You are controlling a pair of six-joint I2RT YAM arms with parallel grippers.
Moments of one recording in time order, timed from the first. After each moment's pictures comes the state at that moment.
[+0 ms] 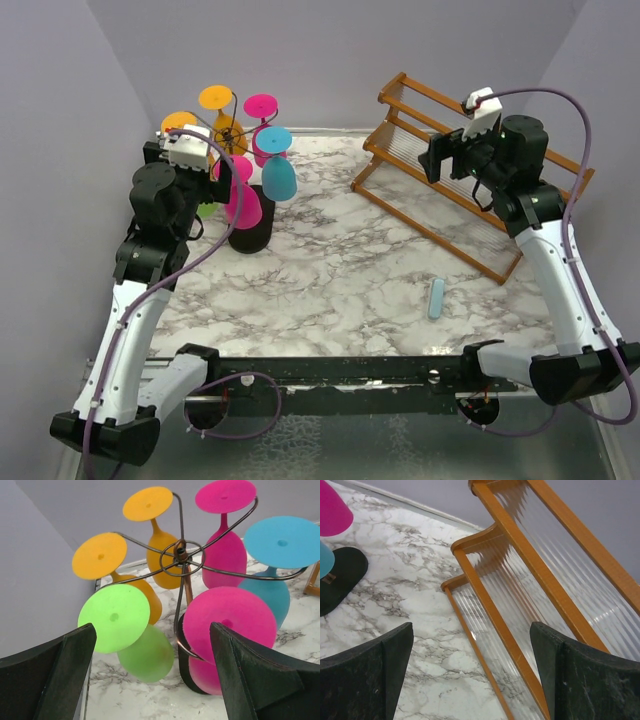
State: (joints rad) left arm -0.23 0.94 1.21 -0.38 -0.16 0.19; right arm 0.19 1.23 1.42 -0.45 -0.19 -0.13
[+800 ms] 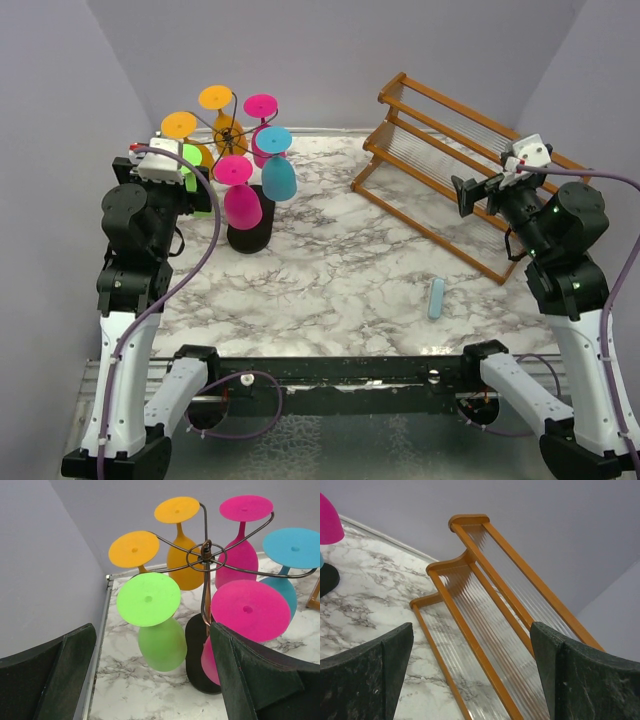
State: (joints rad) left arm -0.08 0.79 1.17 -0.40 -0.07 0.14; right arm 0.19 0.81 1.22 -0.39 -0.11 -0.31
